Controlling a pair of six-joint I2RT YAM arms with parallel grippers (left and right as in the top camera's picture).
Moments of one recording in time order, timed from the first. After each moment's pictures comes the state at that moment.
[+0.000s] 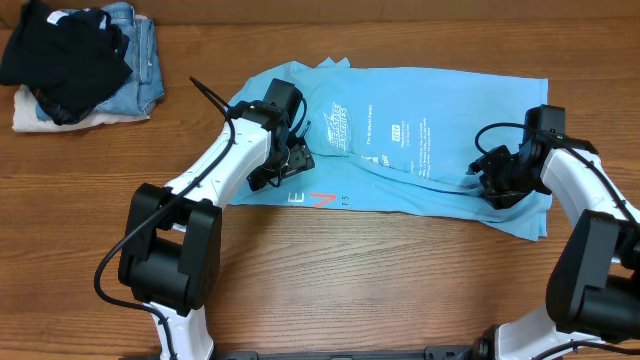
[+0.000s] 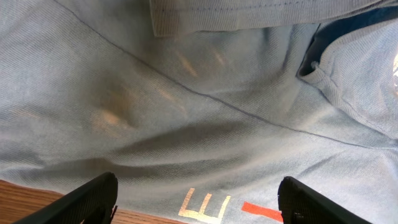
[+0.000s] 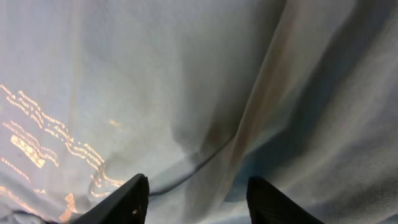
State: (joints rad) left arm -0.37 1.98 1.44 -0.89 0.02 -0.75; right arm -0.22 1.77 1.10 -0.73 -0.27 0.79
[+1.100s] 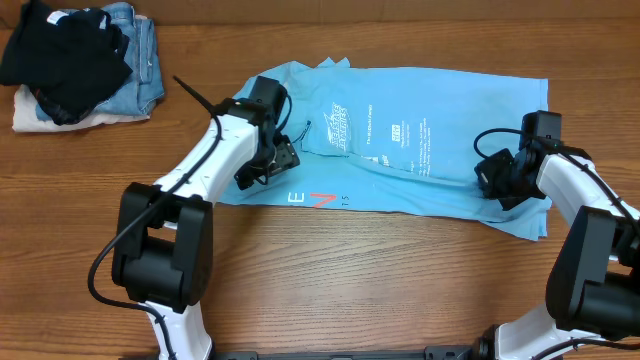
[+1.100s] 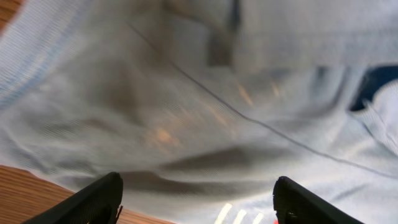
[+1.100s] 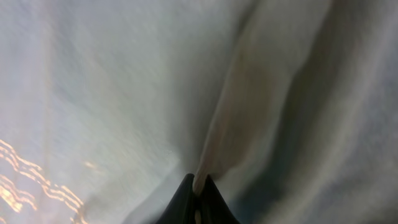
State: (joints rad) left arm -0.30 1.98 1.44 -0.92 -0.01 -0.75; right arm -0.22 1.78 1.04 -0.61 -0.18 0.85
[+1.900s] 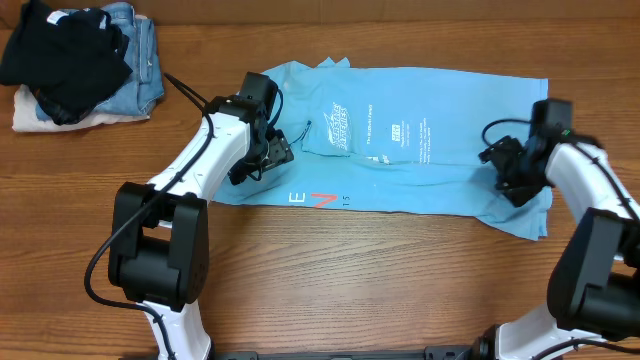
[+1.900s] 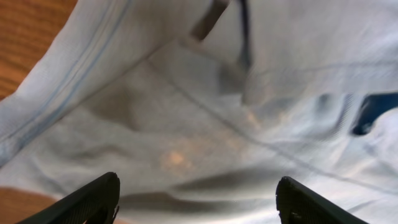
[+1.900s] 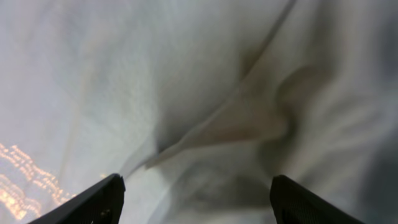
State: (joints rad) left arm -0.27 1.98 1.44 -0.90 -0.02 -0.70; right arm -0.25 1.78 1.18 -0.77 -0.10 0.74
